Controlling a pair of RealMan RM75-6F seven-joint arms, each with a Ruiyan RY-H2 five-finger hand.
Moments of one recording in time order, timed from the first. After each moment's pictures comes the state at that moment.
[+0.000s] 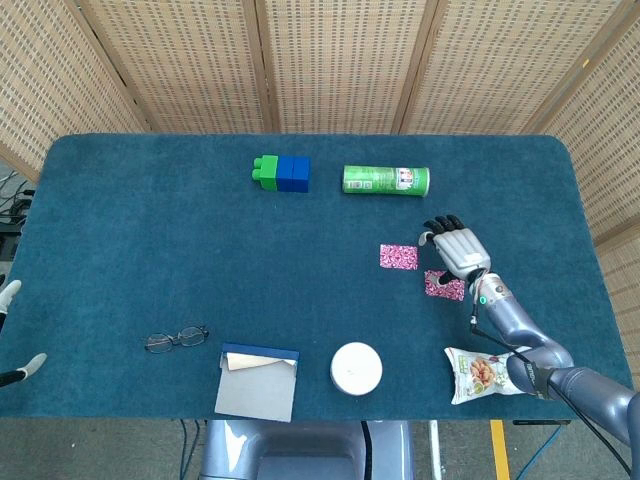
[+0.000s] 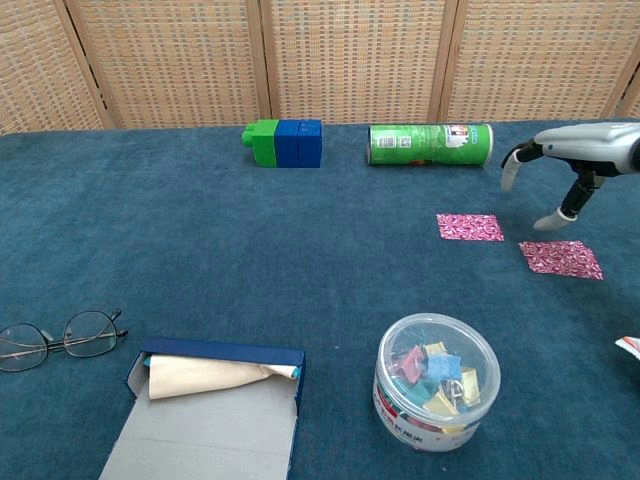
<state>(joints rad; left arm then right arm) -0.02 -1.01 -0.03 -1.70 1.48 1.53 0.08 0.79 -1.45 0.15 -1.07 -1.24 0.66 0.04</state>
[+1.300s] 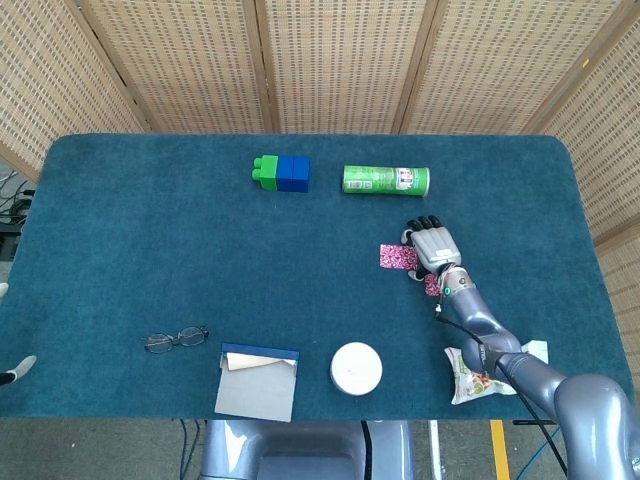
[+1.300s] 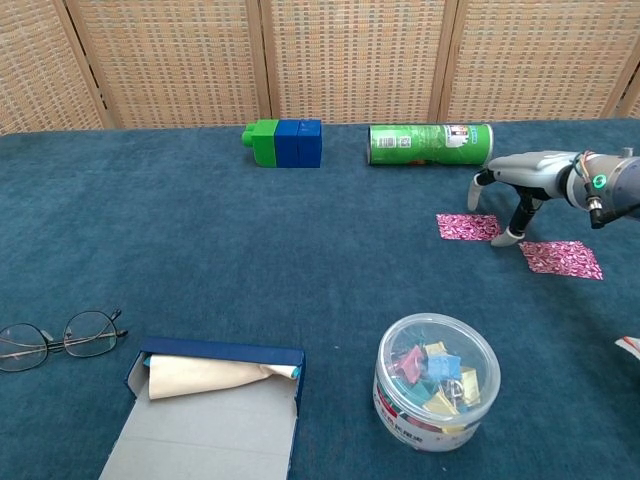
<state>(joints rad) -0.01 -1.01 -0.03 -1.66 1.46 1.52 0.04 0.88 -1.69 0.19 -0.81 -1.06 0.57 -0.12</state>
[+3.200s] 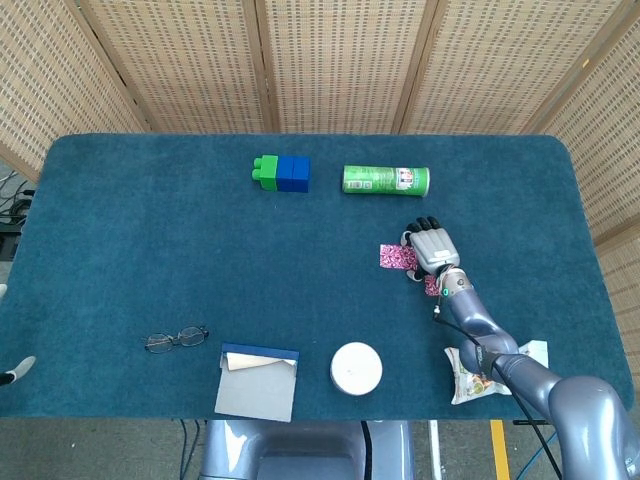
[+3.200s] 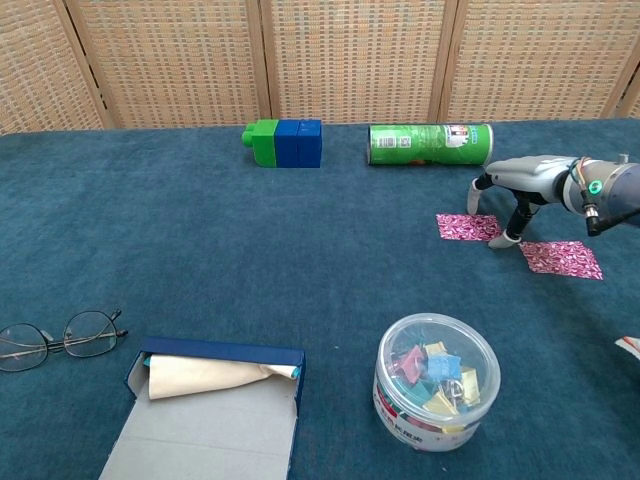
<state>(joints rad) -0.01 -1.02 -0.03 -1.64 1.45 1.51 0.02 0.87 -1.72 0.20 -0.77 -1.10 0.56 -0.09</state>
